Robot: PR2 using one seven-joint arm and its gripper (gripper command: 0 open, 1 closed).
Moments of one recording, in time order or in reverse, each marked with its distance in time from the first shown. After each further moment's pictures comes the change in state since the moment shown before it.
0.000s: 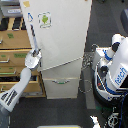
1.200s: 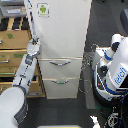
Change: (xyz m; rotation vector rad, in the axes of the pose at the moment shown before) arm 0.085 0.070 -0.038 0.032 0.039 0.219
